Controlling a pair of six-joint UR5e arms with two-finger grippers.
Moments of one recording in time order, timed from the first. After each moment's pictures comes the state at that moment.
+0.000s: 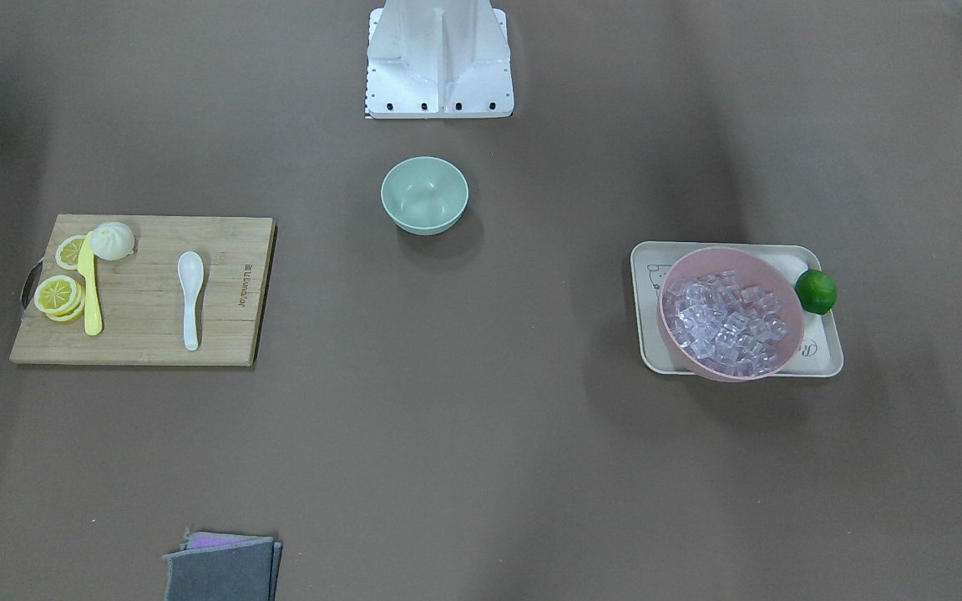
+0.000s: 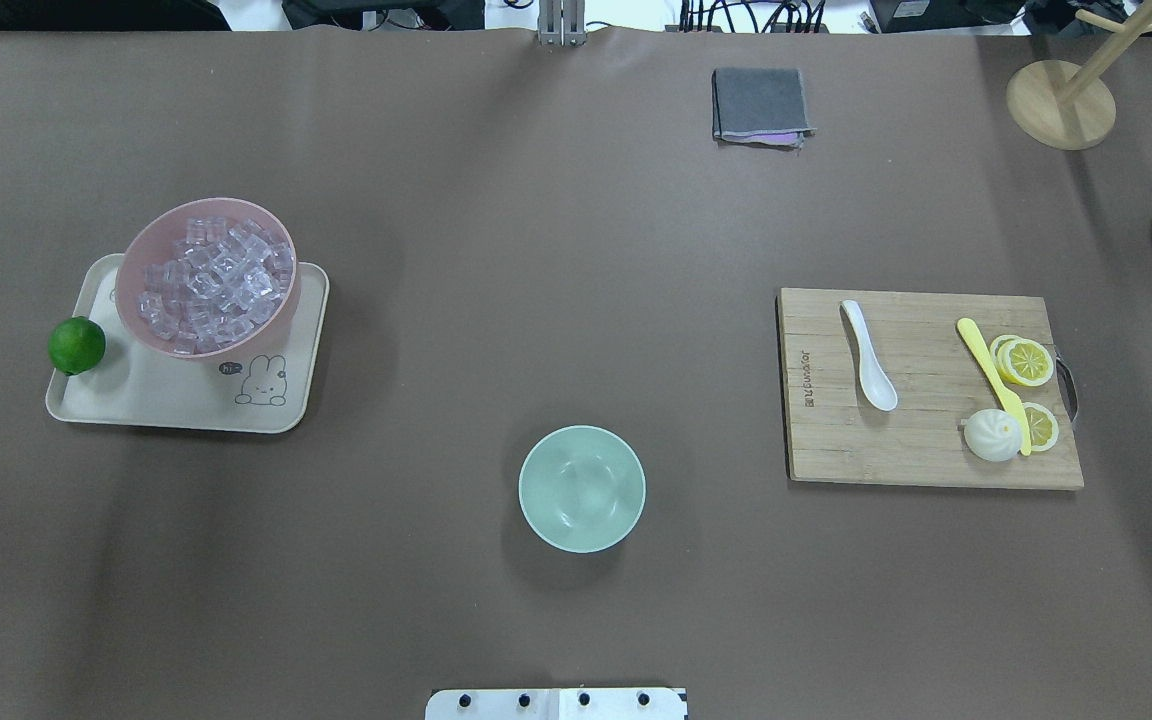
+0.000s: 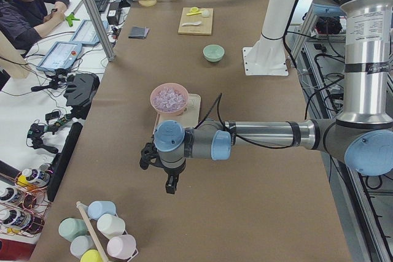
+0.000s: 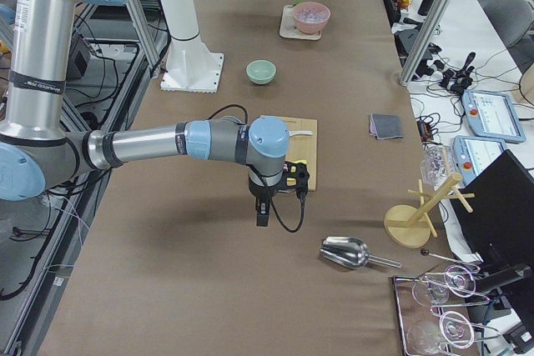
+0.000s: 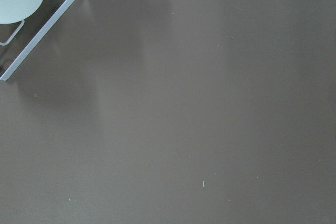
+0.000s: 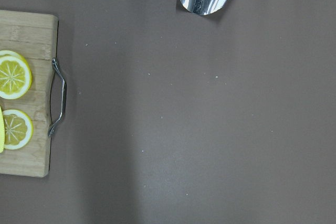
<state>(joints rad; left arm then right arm) -1.58 -1.49 -1.64 -1.62 -2.37 0.12 1.56 -1.79 1.96 -1.81 2.32 -0.09</state>
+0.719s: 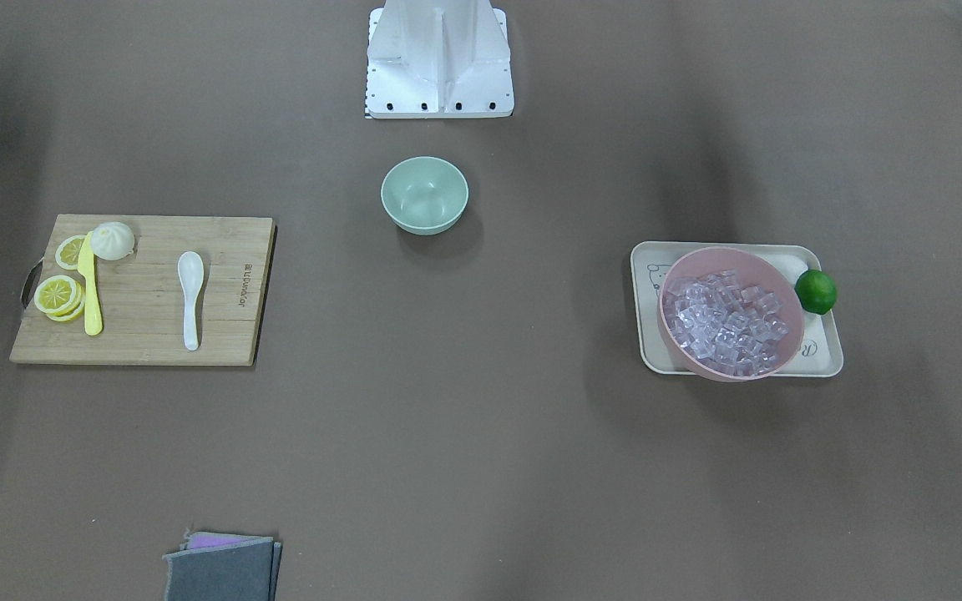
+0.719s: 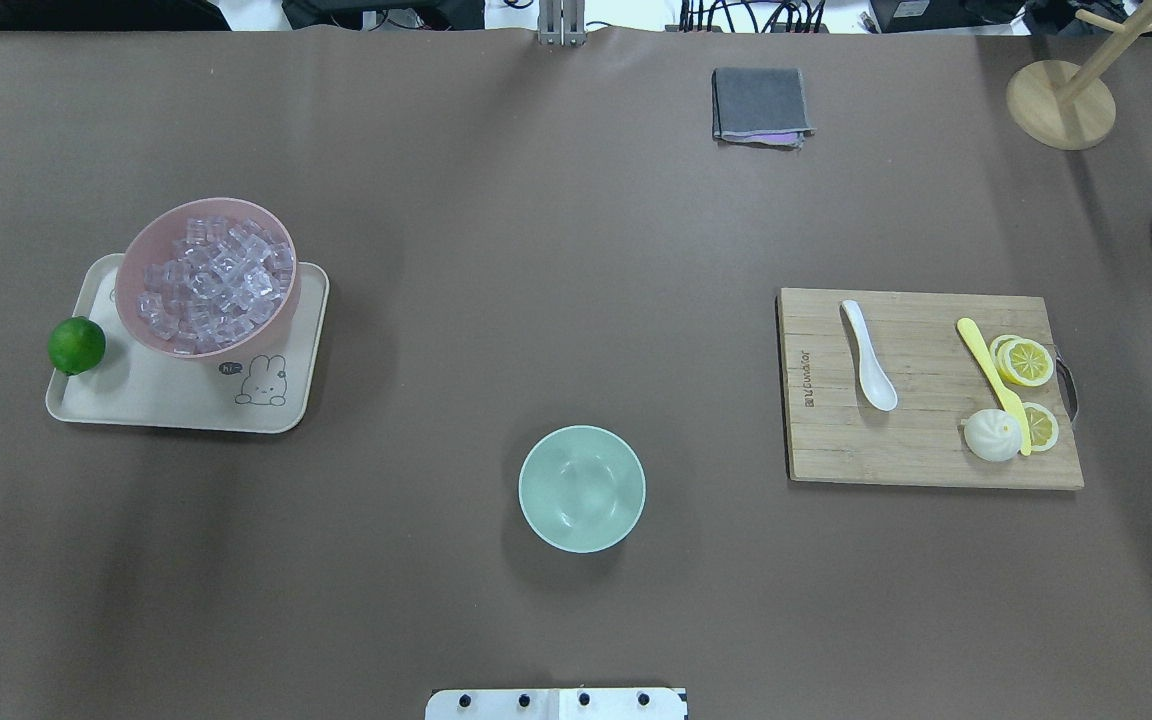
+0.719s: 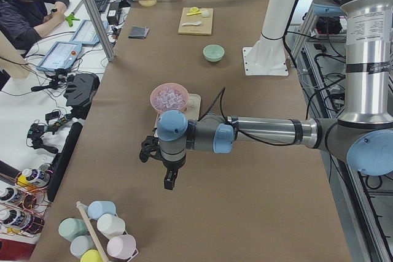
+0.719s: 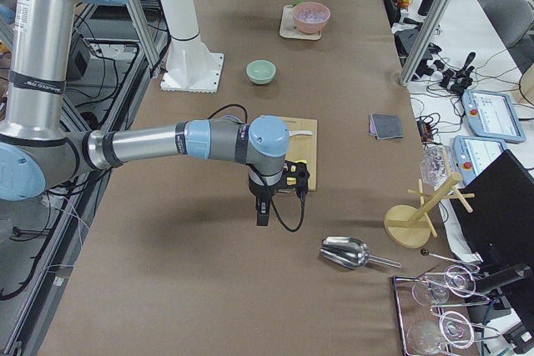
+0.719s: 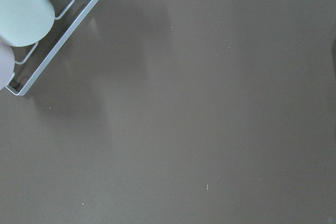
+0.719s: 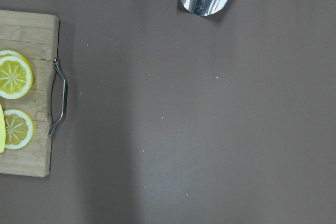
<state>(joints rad) -1.58 -1.49 -1.70 -1.63 -2.32 0.12 1.56 -1.79 1.97 -1.81 2.32 -0.09</state>
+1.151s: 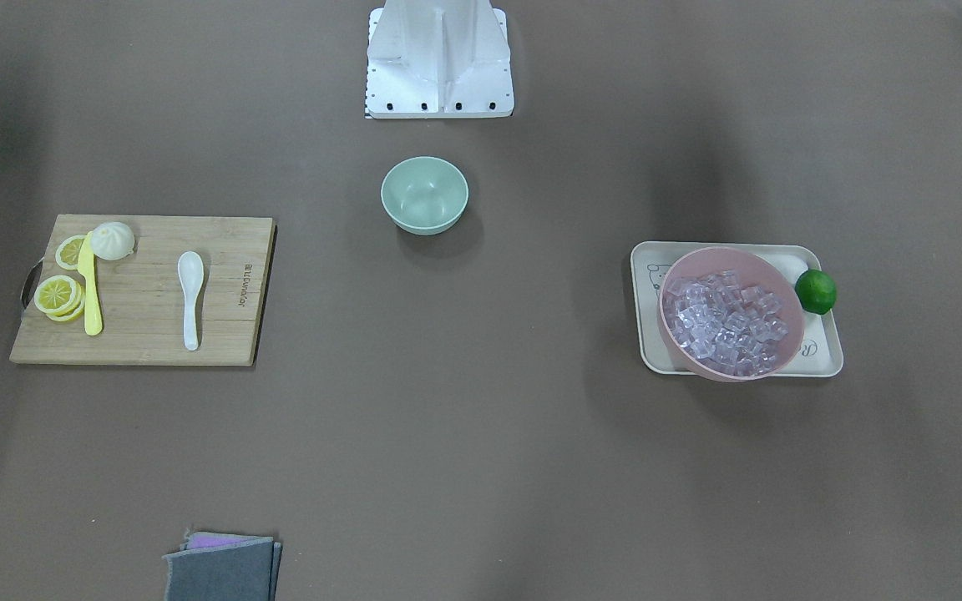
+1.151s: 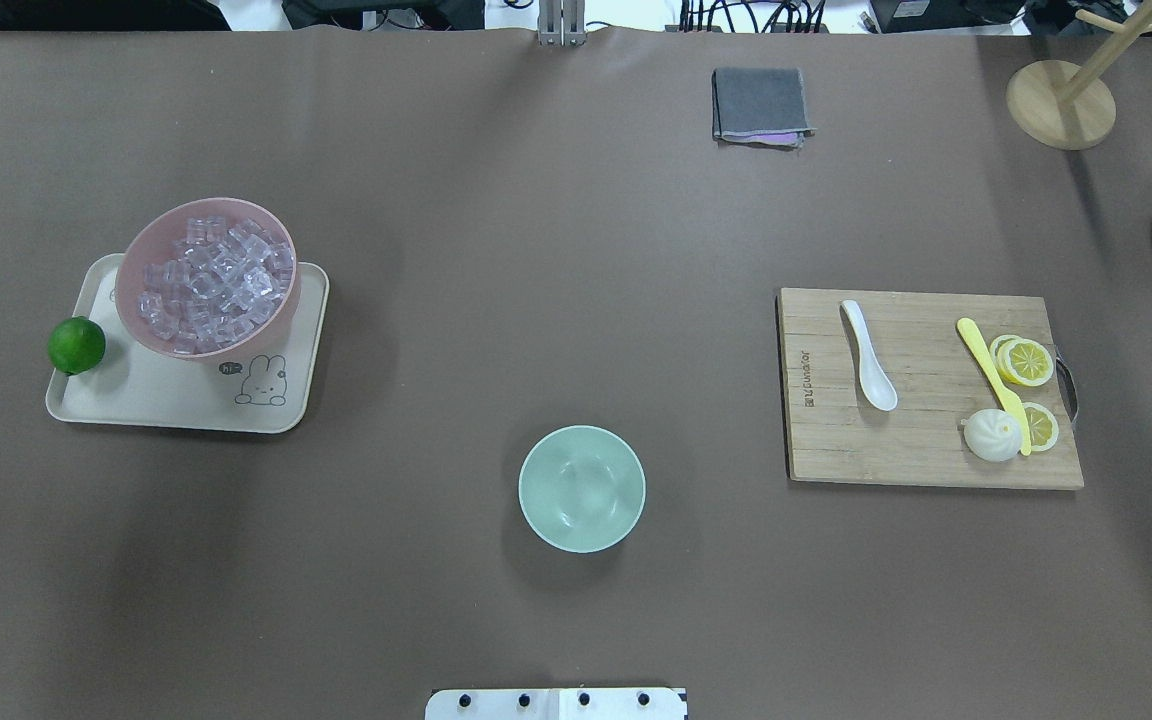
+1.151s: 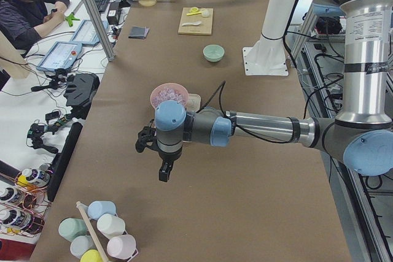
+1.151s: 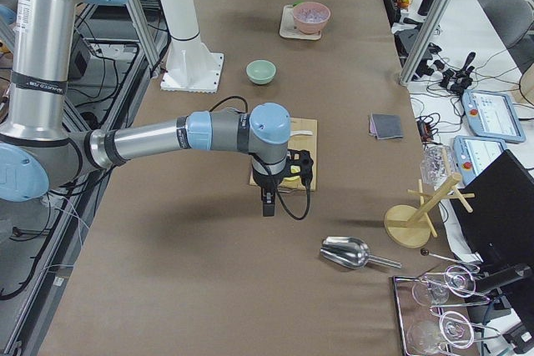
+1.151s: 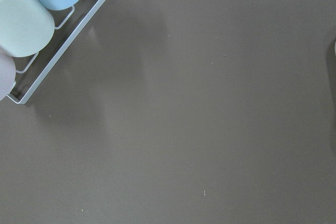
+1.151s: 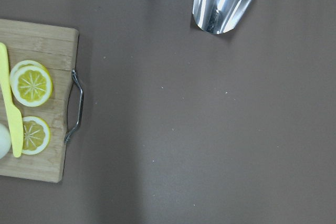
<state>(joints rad) -1.58 -1.51 -1.74 -1.63 -2.32 0.12 1.56 -1.77 2.02 -1.81 2.33 -0.09</state>
